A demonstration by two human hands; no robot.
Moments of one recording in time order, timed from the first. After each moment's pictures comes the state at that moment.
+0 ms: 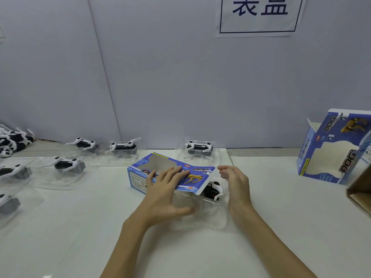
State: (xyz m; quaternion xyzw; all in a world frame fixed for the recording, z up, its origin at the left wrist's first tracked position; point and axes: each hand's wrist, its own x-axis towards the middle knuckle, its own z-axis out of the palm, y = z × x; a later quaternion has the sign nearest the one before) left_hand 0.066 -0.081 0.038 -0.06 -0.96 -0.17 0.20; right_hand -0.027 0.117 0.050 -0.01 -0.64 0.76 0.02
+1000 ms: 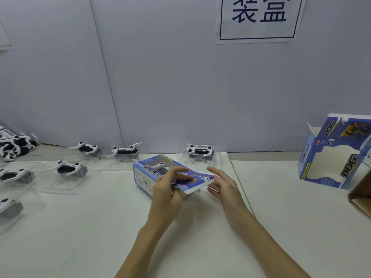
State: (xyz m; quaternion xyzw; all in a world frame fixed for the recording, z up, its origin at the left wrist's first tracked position) left_hand 0.068 -0.043 0.056 -0.02 -0.82 -0.44 0.36; right_hand -0.016 0.110 0.053 0.09 -0.64 0.76 -0.10
